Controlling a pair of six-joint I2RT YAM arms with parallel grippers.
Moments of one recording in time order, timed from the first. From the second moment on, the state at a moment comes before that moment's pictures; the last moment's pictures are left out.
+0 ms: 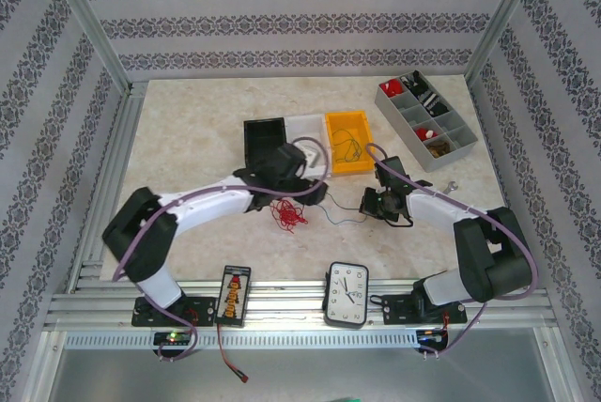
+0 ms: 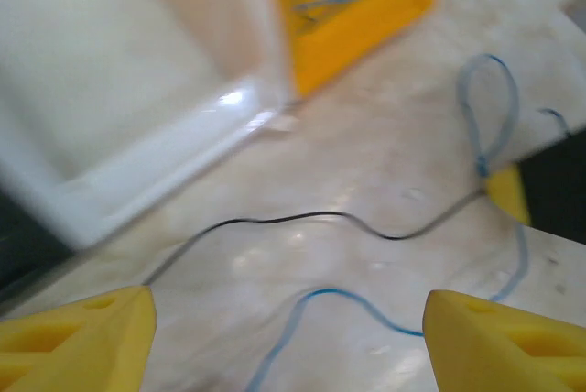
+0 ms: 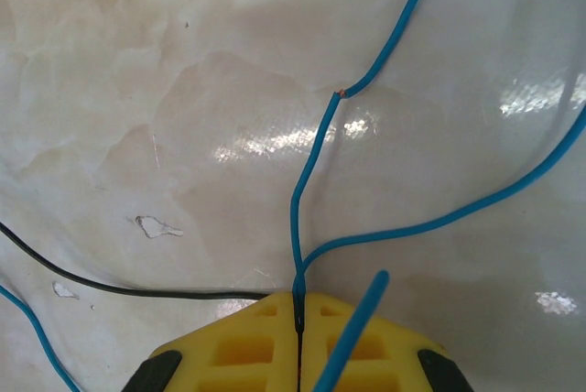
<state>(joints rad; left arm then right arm) -0.78 1.70 1.11 -0.20 0.05 -0.28 0.29 1.43 0.64 -0.38 -0.17 0.60</state>
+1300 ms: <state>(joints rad) -0.86 2.13 1.45 -0.33 -0.15 -0.24 0.28 1.32 0.61 -0.37 -0.22 0.57</state>
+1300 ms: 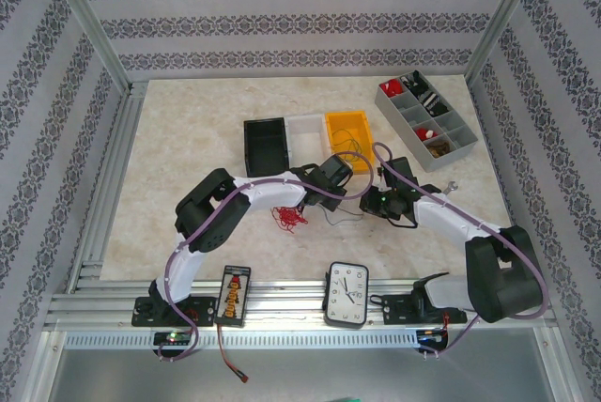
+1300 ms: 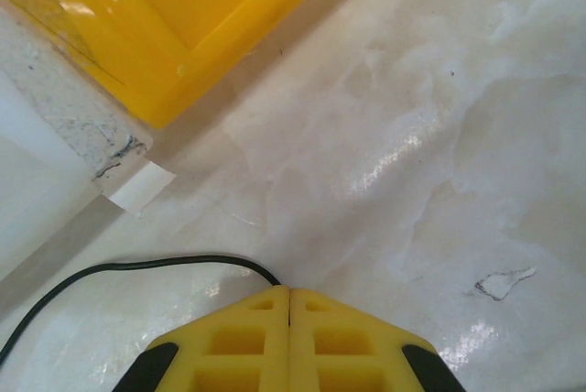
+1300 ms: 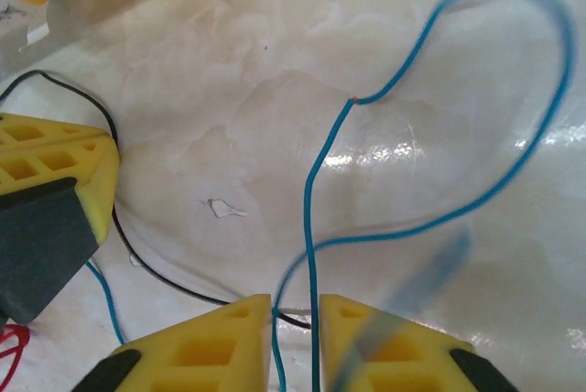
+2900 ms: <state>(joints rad) -0.86 2.10 1.38 -0.28 -0.15 -0.29 0.52 1.47 0.70 -0.50 -0.02 0.55</state>
